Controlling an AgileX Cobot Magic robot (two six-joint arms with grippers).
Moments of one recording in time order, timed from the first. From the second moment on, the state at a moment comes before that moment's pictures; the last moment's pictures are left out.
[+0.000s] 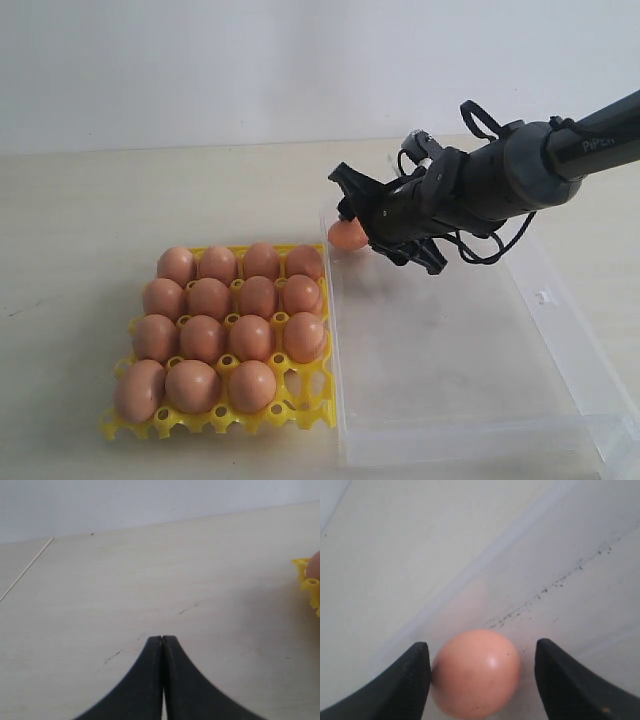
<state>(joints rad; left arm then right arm) 0.07 0.00 0.00 0.10 0.39 0.03 0.46 2.15 -1.23 0.66 -0.02 0.42</state>
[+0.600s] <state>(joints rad) 0.07 0.00 0.00 0.10 0.39 0.03 0.46 2.16 -1.23 0.66 -0.06 0.42</state>
